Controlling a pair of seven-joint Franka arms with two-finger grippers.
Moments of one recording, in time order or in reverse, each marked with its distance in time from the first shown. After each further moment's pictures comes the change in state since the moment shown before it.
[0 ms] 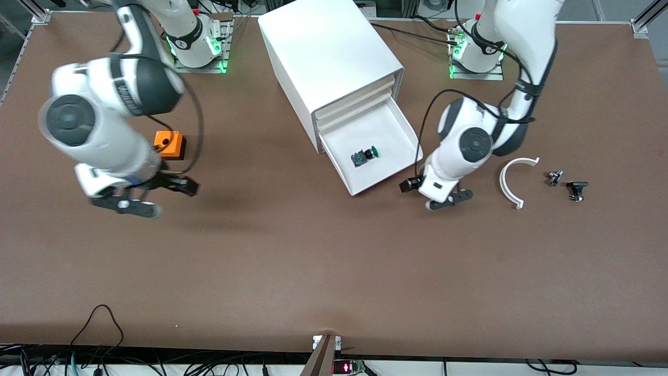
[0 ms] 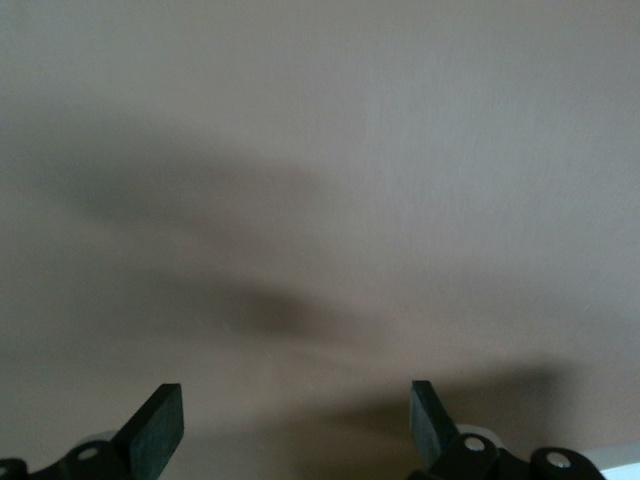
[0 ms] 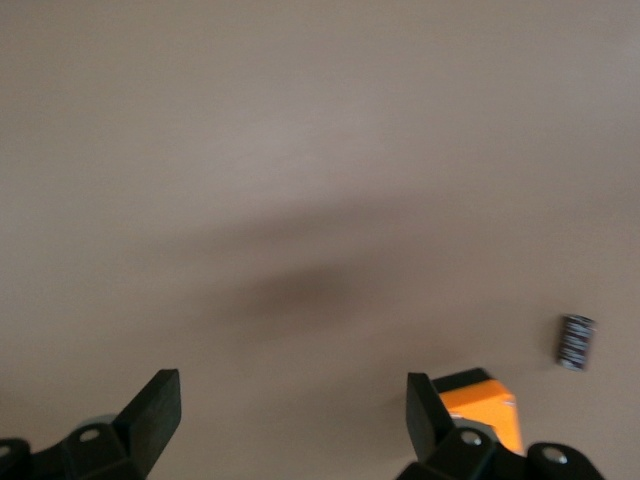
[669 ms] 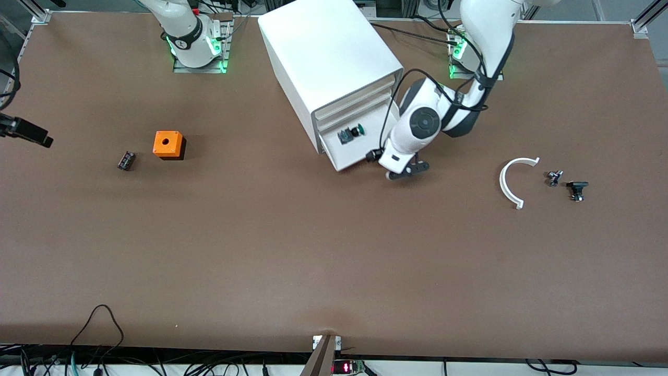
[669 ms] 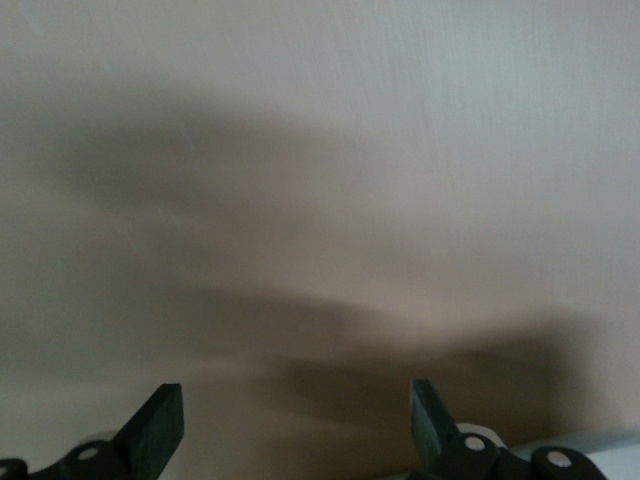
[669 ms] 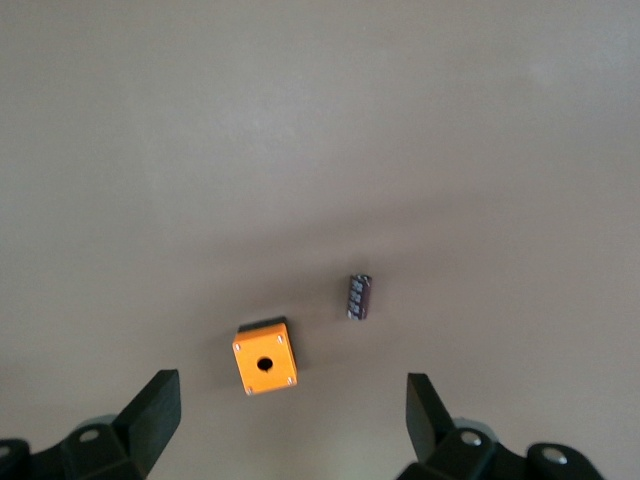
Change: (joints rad) left arm -0.077 -0.009 -0.147 -0.112 -0.098 0.016 -0.058; right arm -0.249 -0.254 -0.086 -0.037 0.017 -0.224 -0.438
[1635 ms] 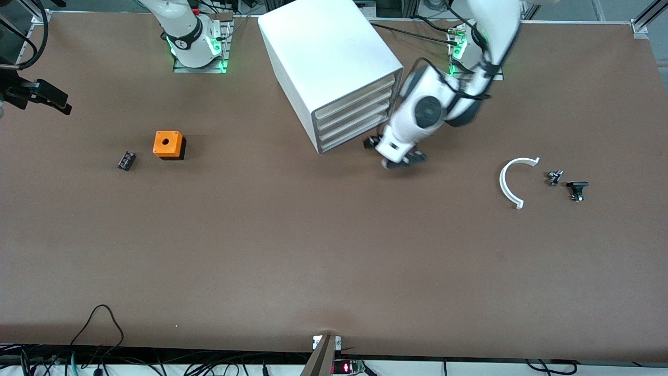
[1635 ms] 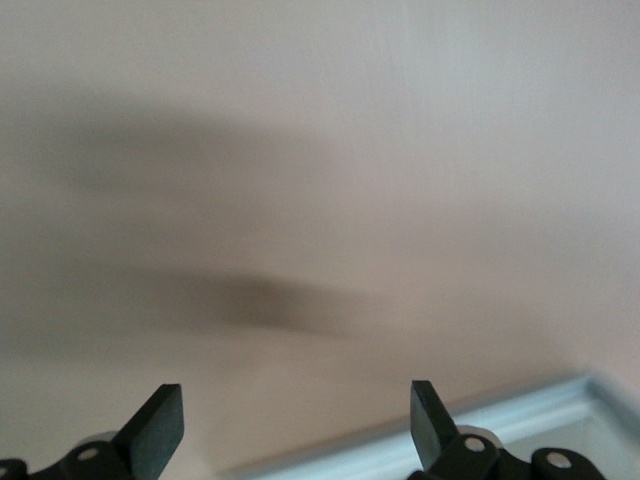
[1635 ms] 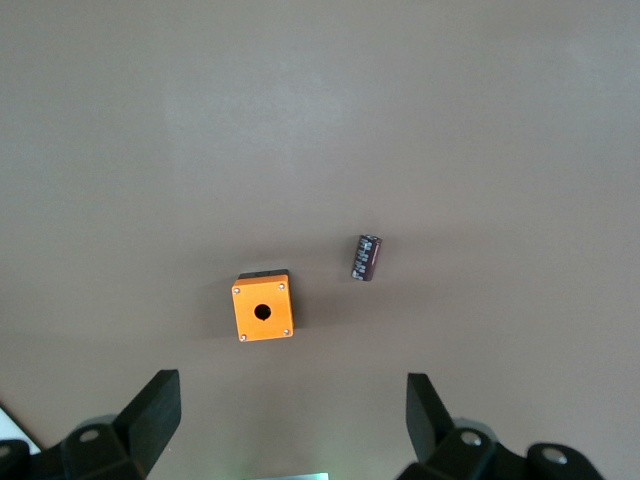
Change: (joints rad) left arm 0.130 -0.092 0.025 0.017 -0.035 -0.075 0.181; right arm 0.005 -0.207 0.008 -0.268 0.011 0.066 -0.081
